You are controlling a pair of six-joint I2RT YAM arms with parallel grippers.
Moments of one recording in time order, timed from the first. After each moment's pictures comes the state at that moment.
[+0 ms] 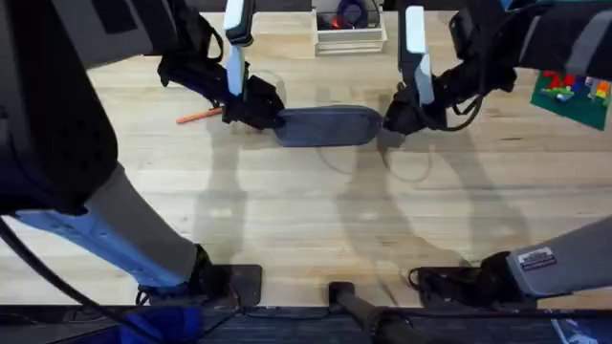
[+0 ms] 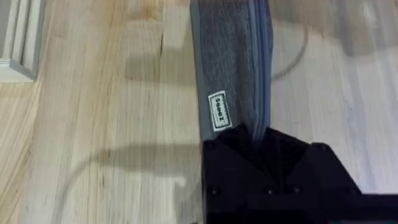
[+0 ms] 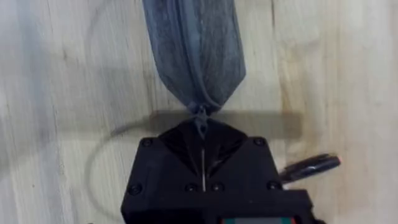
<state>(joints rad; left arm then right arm) 0.04 1.87 1.26 -1.02 0.86 1.59 0.10 1.75 1.14 -0.77 -0.53 -1.32</state>
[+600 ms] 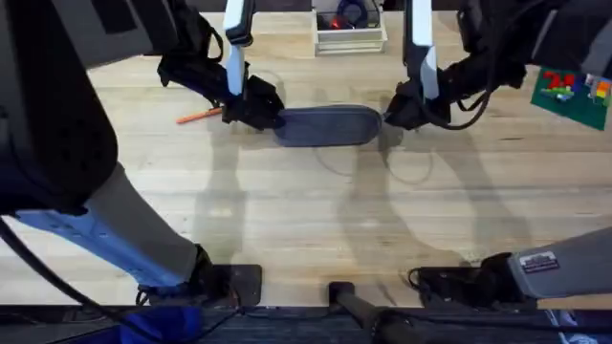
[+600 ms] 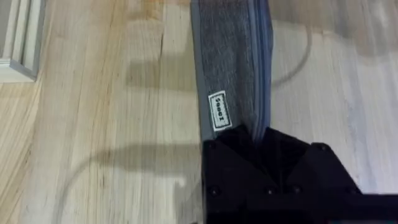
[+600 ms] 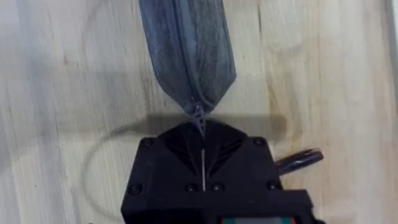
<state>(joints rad) 0.04 1.87 1.26 -1.02 0.86 1.59 0.10 1.70 1.14 -0.77 -0.53 -1.30</state>
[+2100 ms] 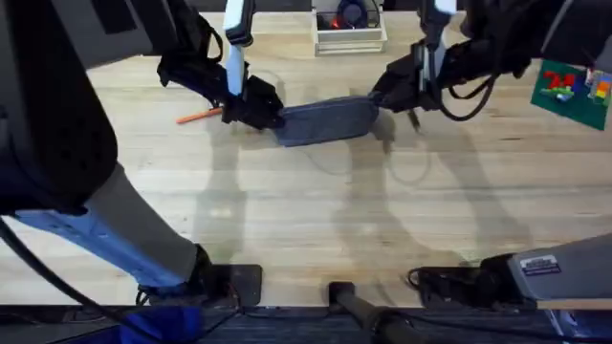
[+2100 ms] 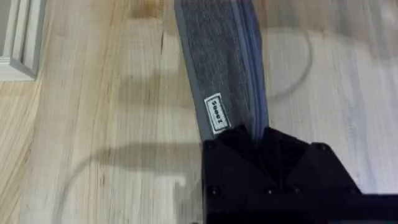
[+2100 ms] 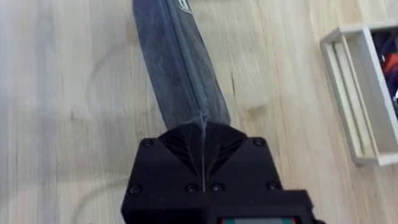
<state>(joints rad) 0.04 1.87 1.26 -1.02 0.86 1.59 0.13 1.66 1.17 -0.68 -0.71 -1.21</state>
